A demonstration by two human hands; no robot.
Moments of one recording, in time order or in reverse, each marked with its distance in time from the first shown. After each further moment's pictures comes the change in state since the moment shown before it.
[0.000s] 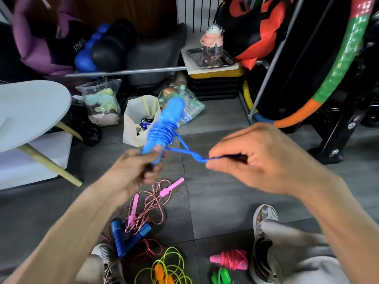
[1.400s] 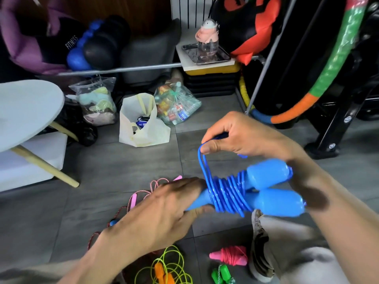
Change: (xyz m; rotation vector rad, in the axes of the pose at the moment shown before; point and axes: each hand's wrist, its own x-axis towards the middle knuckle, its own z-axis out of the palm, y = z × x) left_hand -0.059 -0.020 0.046 1.013 -0.397 0.869; right_hand 0.031 0.048 0.020 0.344 -0.215 0.260
